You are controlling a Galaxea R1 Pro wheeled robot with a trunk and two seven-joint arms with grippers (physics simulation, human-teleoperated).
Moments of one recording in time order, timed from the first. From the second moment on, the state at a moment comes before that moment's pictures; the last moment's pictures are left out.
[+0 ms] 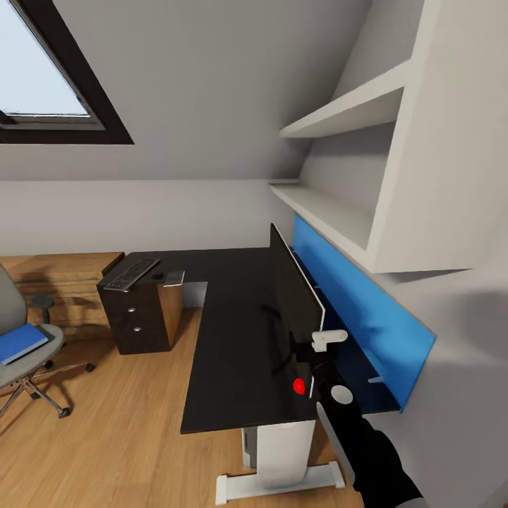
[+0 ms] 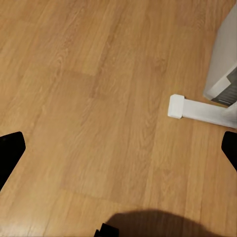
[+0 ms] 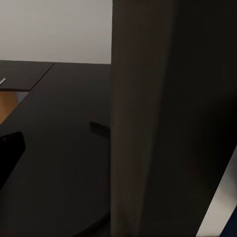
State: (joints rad) left arm -0.11 0.02 -0.01 -0.16 0.33 -0.58 0.03; right arm -0.41 0.07 0.22 -1.21 0.02 0.09 -0.18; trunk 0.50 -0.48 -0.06
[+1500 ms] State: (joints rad) left arm -0.11 0.02 -0.02 -0.16 0.32 -0.62 0.03; right arm -0.41 0.08 0.22 -0.97 0.02 0.01 -0.19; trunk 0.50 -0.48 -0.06
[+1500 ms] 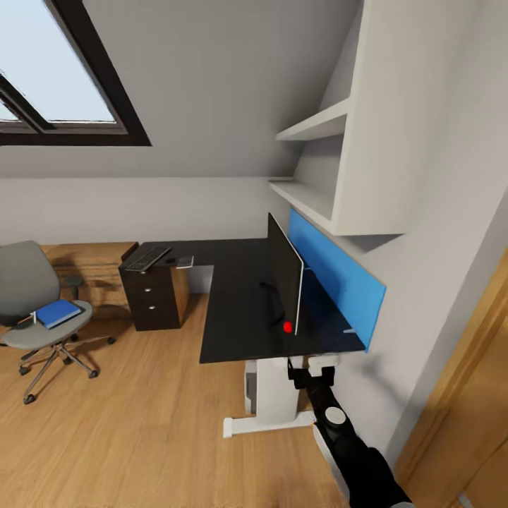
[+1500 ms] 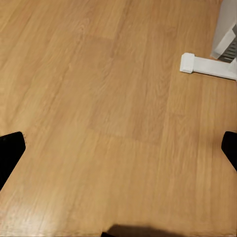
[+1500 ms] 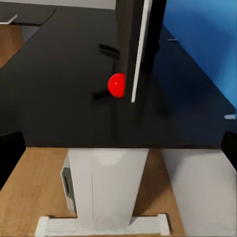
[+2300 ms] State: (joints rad) left arm -0.11 0.00 -0.02 -0.10 0.32 -0.50 0.03; right arm -0.41 0.12 0.21 -0.05 0.02 -0.38 -0.19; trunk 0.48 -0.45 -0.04
